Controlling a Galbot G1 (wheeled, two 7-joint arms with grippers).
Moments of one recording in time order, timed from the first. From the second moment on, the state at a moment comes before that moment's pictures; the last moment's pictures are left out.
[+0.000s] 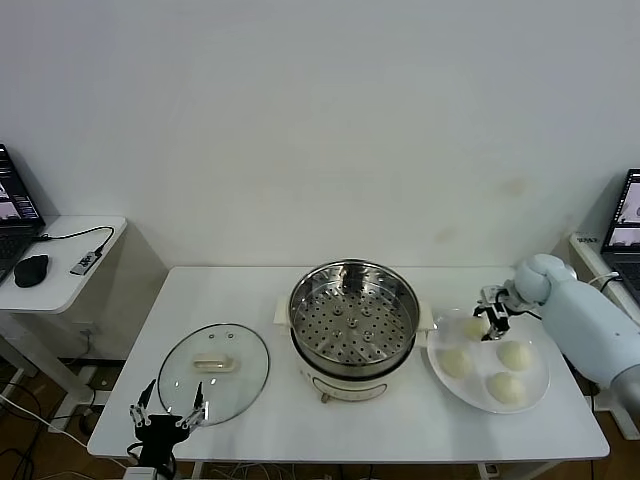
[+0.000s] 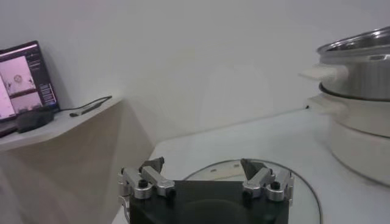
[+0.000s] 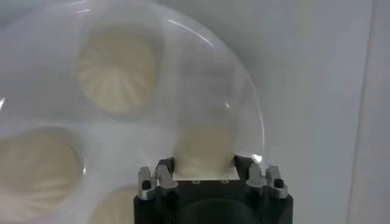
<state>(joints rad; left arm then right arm) 1.74 -1.28 -0.58 -2.03 -0.05 0.03 -0.19 -0.11 0.77 -0.48 0.95 -0.37 0.05 -1.11</state>
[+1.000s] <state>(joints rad) 1.69 -1.26 -0.61 -1.98 -0.24 0.00 -0.20 0.45 0.72 -0.95 1.31 0.11 0.02 -1.03</state>
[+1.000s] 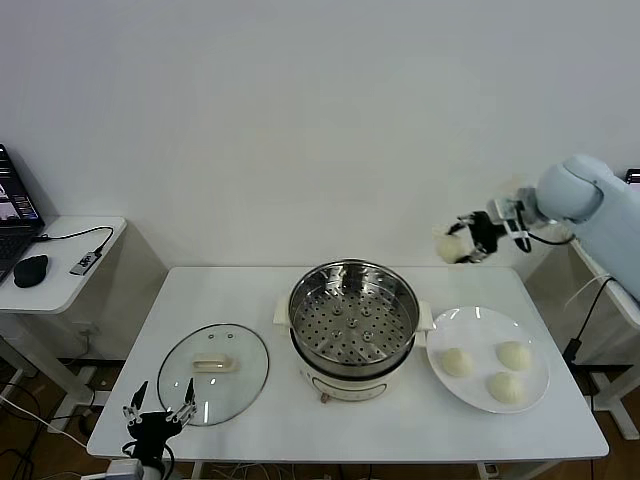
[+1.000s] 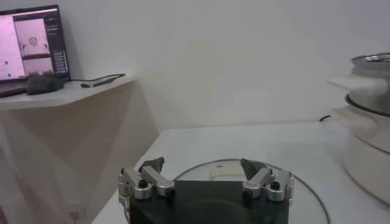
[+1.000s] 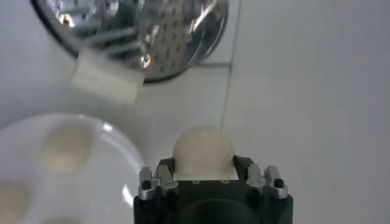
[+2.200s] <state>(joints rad) 1.67 -1.24 -0.65 -1.95 -0.26 0.00 -0.19 0.45 1.14 -1.24 1.16 -0.28 0.47 -0.92</state>
